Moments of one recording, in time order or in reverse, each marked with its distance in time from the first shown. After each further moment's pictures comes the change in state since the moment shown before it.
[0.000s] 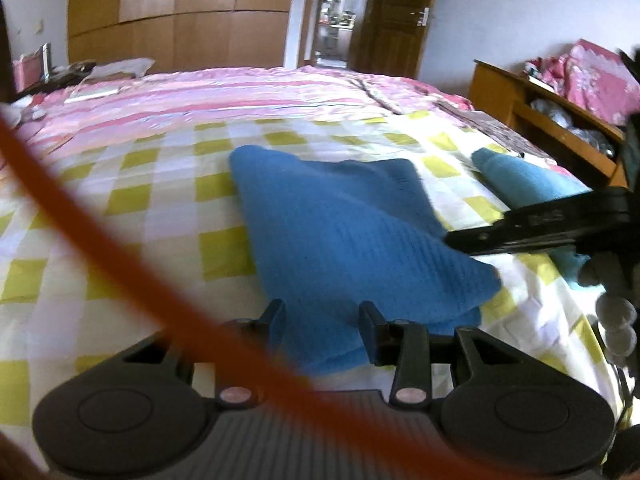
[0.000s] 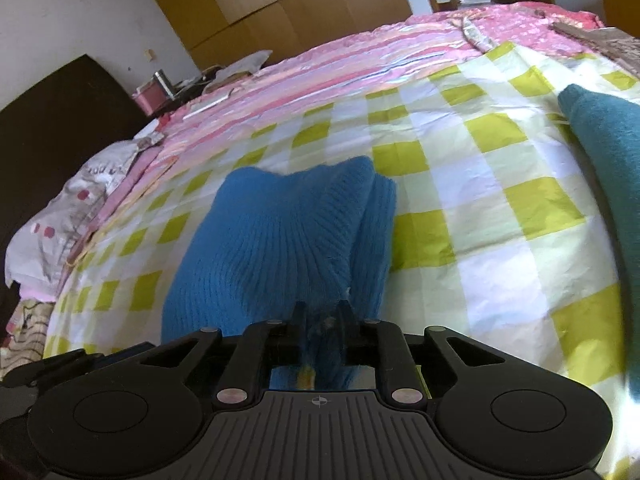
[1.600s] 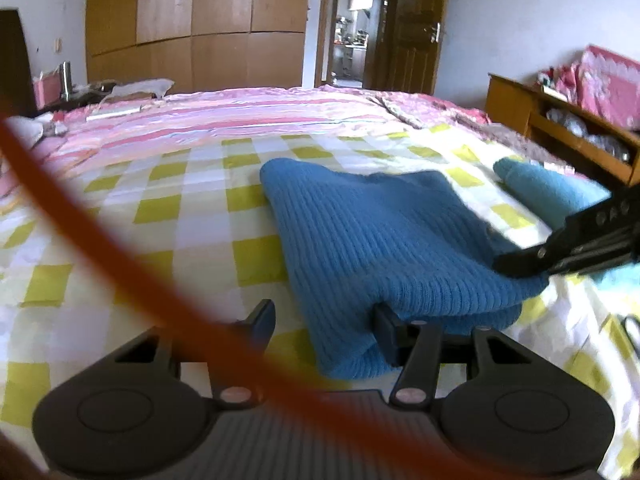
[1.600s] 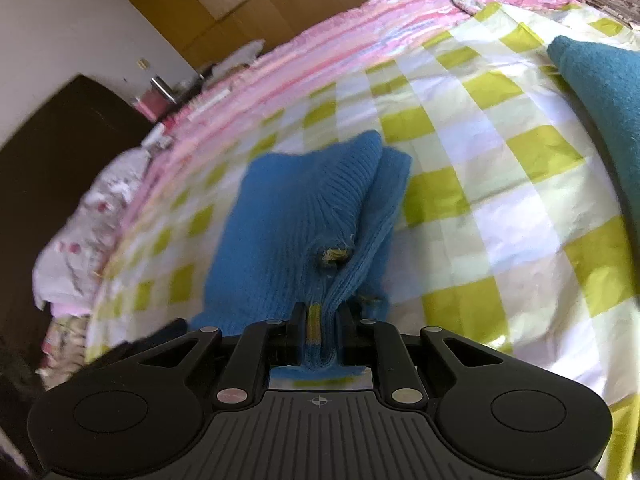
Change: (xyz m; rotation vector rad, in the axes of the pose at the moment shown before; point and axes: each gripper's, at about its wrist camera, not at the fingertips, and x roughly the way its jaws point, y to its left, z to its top) left arm 0.001 0.011 -0.015 0.041 -0.072 0.075; right arm -0.015 0.009 -0.011 0.108 0.088 0.048
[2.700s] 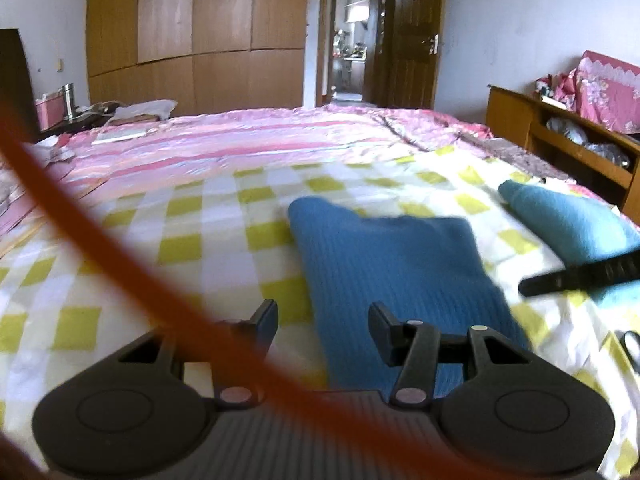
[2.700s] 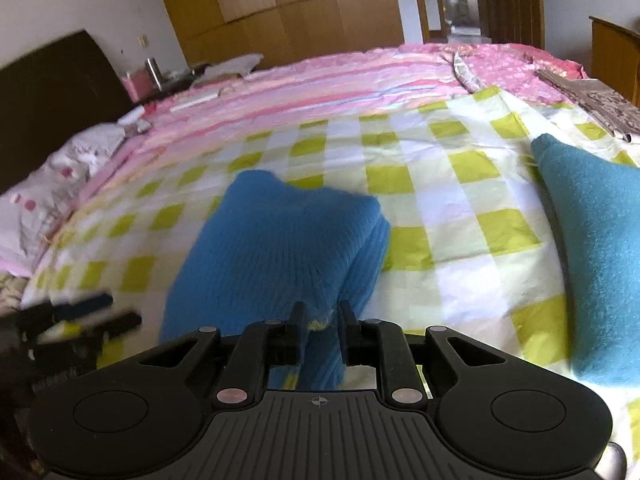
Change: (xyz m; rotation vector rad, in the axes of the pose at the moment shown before) left arm -0.015 0.017 0.033 0.020 -0.048 -0.007; right arm -0.015 0.033 -0.006 -0.197 -0.098 -0.168
